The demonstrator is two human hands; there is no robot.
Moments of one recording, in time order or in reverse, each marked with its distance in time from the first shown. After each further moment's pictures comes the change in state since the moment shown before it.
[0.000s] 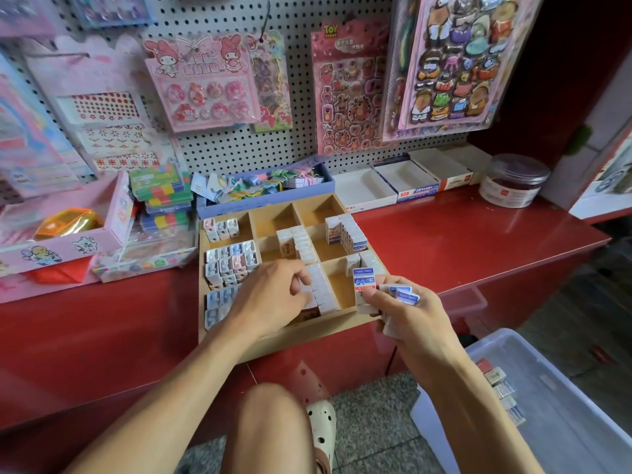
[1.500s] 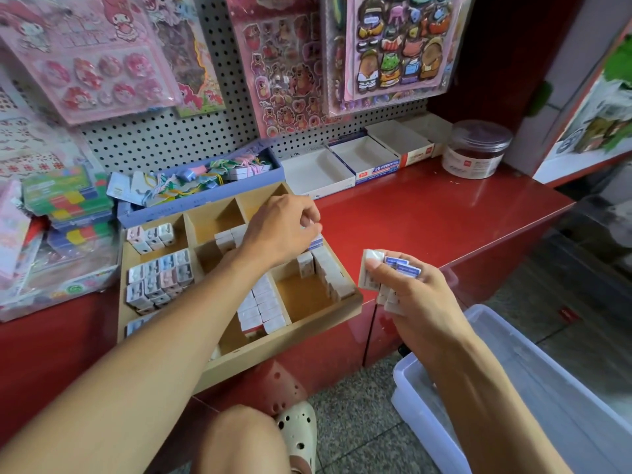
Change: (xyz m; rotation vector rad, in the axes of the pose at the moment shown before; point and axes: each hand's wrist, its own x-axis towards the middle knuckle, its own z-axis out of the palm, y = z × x) left_hand 0.127 0.057 0.042 0.036 0.030 0.197; right_hand 0.039 -0.009 -0.053 0.072 0.171 0.046
